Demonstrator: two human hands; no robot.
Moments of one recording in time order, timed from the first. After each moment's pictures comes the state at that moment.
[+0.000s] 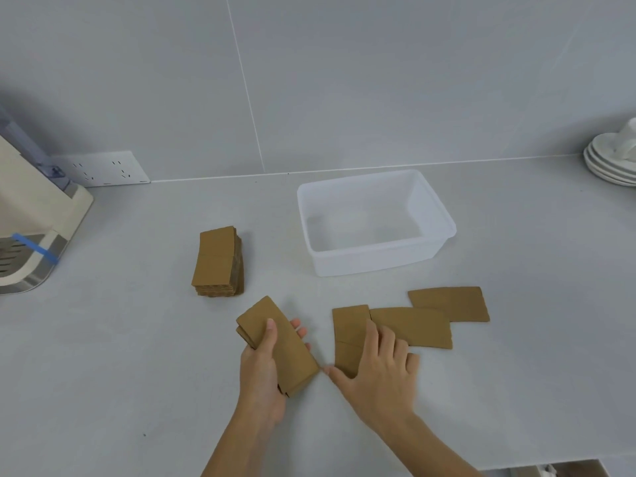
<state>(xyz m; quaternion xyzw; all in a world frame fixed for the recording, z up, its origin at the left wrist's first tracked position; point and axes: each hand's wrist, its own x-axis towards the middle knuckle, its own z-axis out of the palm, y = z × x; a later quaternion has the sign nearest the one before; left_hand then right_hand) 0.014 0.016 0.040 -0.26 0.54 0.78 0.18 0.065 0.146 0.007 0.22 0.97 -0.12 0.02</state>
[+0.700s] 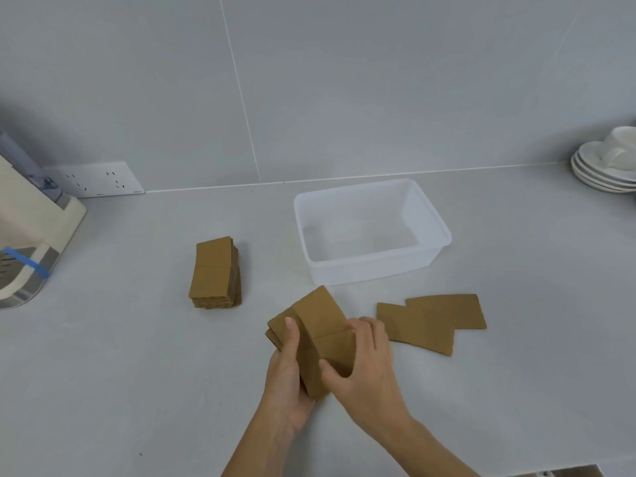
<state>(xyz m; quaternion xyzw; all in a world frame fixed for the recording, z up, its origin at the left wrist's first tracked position) 0.012 0.037 0.041 -0.24 0.47 0.80 0.29 0.057 0.137 0.043 0.13 0.90 -0.40 -0.08</state>
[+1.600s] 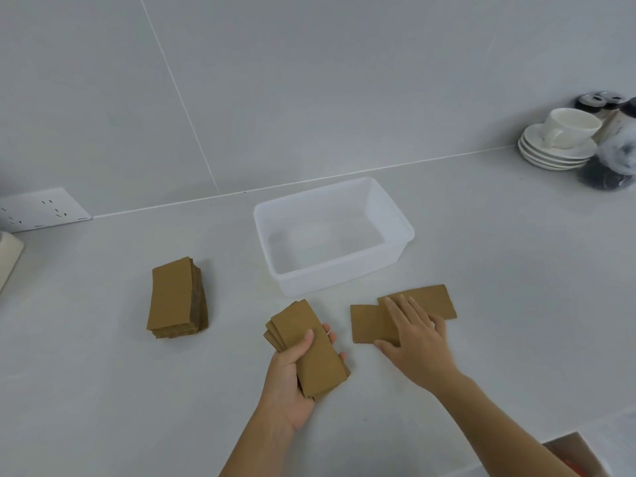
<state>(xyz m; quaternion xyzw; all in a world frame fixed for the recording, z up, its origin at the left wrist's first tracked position) -0.002 0.069 0.033 -0.23 0.37 0.82 0.36 0.054 0.256 0.002 0.18 0.97 -0.16 -0.01</state>
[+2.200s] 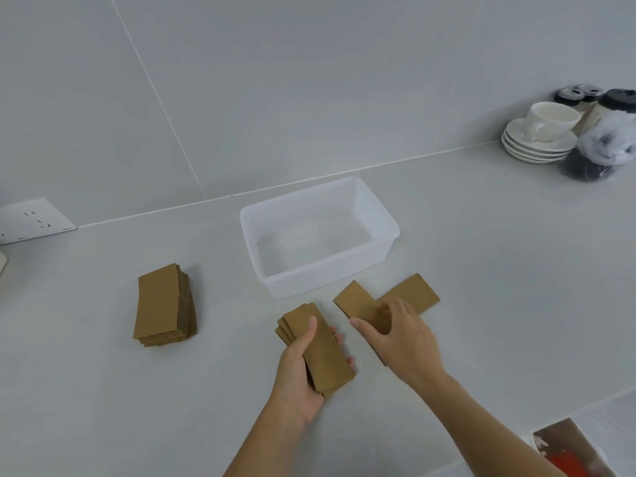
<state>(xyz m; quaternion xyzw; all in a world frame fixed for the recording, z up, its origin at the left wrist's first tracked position) 0.002 0.094 0.033 -0.21 0.41 0.80 0.39 0.054 0.238 0.038 0.28 0.91 -0.31 -0.08</state>
